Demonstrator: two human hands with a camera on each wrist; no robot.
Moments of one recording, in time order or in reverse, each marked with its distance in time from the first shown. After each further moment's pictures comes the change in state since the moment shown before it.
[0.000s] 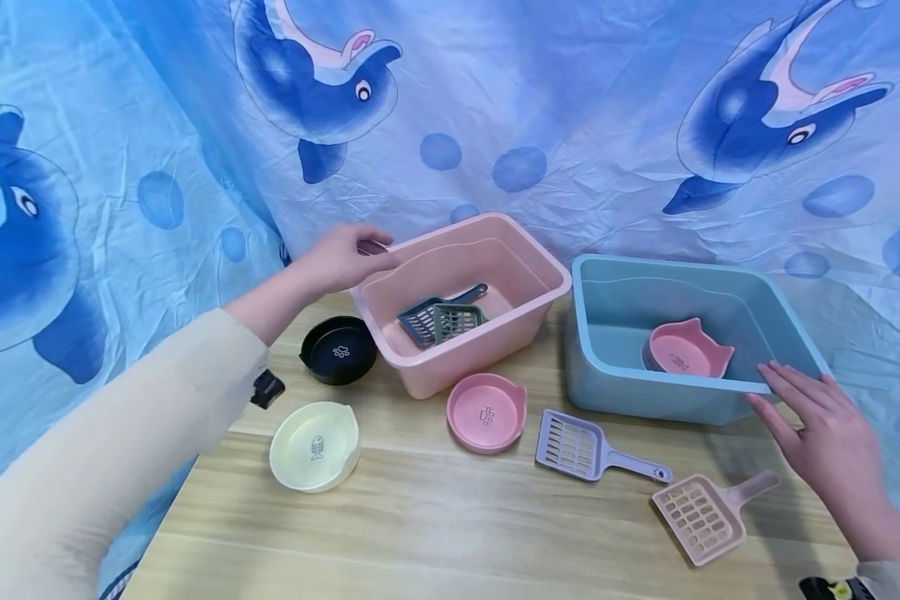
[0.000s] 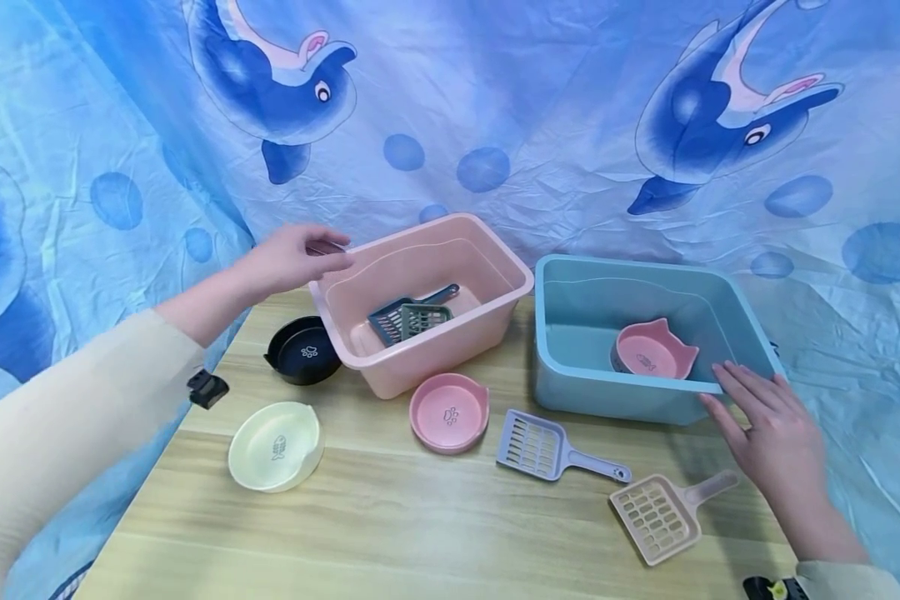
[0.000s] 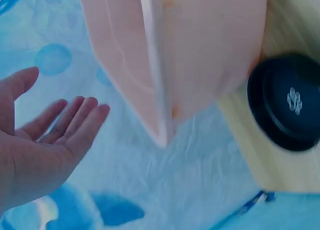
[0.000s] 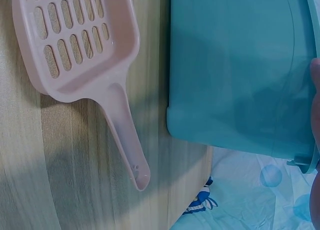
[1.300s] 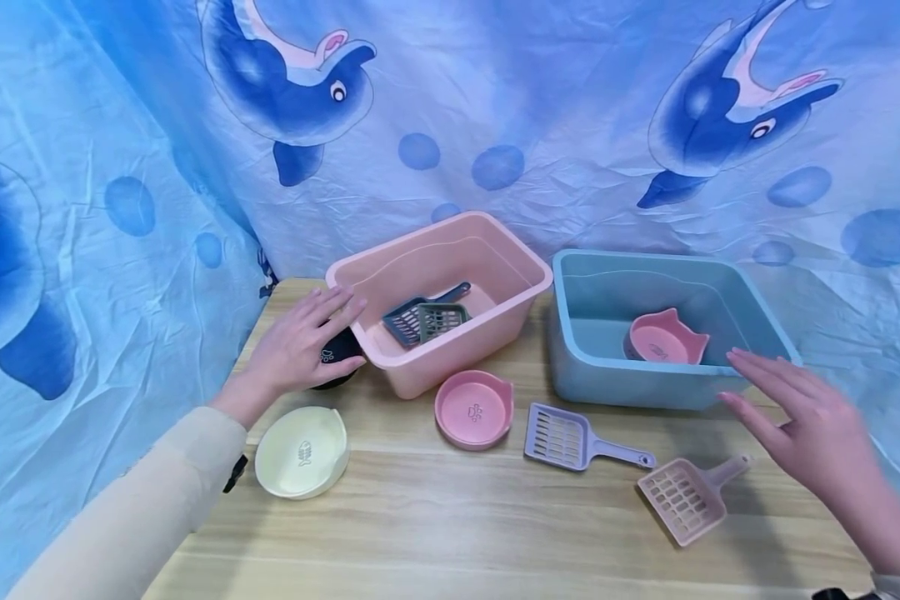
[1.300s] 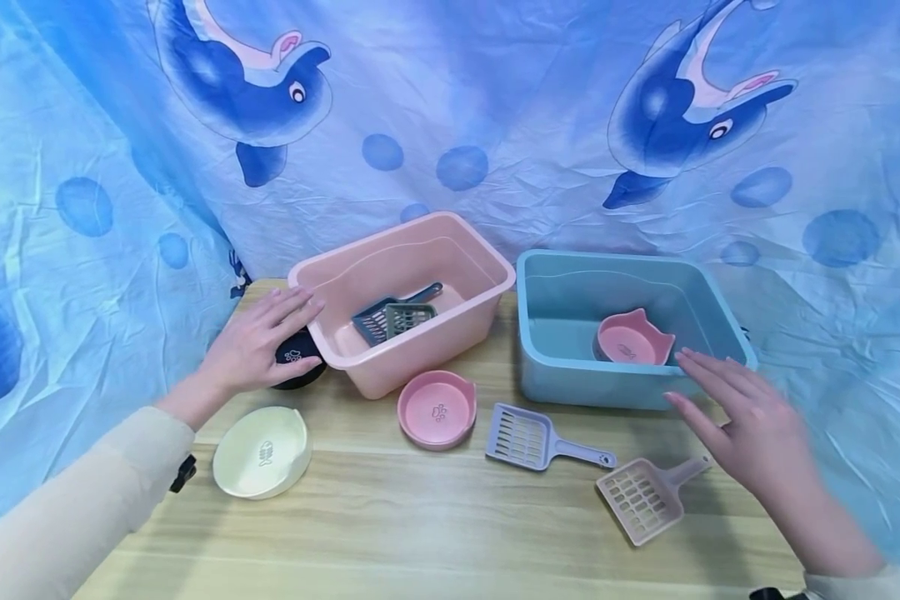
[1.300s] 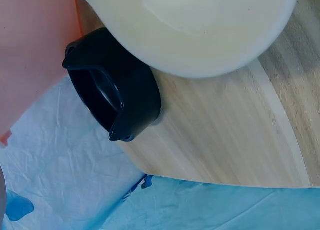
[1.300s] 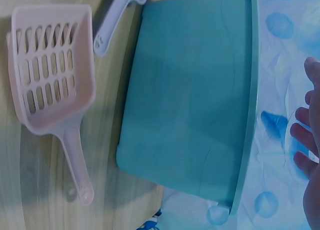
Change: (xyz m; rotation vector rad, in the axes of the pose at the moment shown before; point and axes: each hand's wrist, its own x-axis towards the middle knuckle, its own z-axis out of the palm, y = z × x) left_hand -0.027 -0.150 0.066 0.627 0.442 0.874; right_hand 0.020 -0.055 -0.049 0.107 0.028 -0.107
